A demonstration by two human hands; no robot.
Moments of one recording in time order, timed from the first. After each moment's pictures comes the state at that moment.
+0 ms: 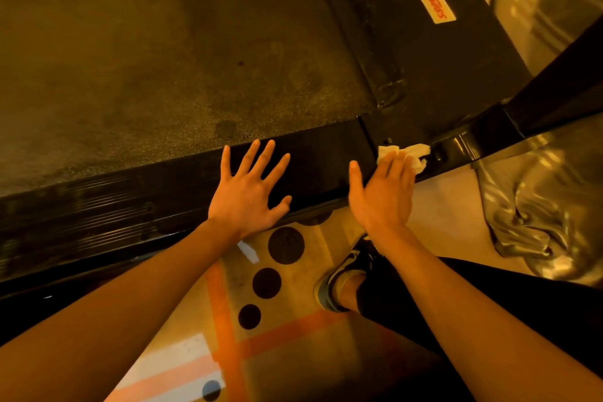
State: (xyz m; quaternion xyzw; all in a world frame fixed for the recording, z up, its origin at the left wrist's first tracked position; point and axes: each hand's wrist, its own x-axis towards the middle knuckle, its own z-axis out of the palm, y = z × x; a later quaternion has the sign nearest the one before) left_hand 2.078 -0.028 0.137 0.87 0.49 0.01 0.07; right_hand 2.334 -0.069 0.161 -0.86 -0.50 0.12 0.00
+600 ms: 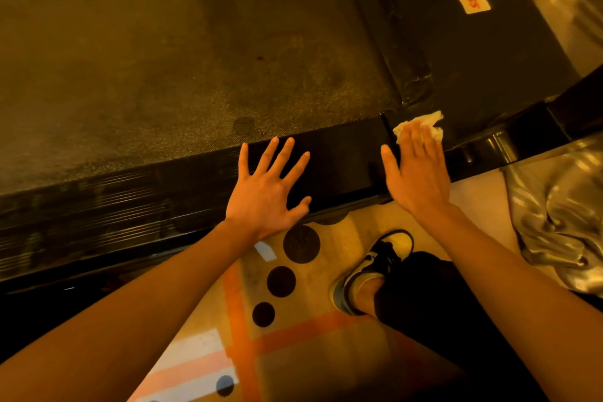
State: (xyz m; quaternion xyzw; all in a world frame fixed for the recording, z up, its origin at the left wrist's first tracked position) left_hand 2.079 -0.027 0.136 0.87 0.48 0.00 0.07; right_hand 2.374 -0.032 0.159 -0.78 -0.62 0.10 -0.02
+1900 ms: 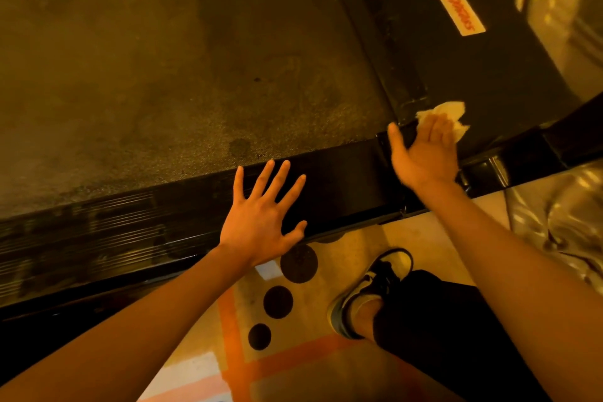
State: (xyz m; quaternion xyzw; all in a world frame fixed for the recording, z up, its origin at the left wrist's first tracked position) left_hand 2.080 -0.027 0.138 0.87 0.49 -0.02 0.08; right_hand 2.400 0.030 0.172 -0.84 -0.52 0.14 -0.02
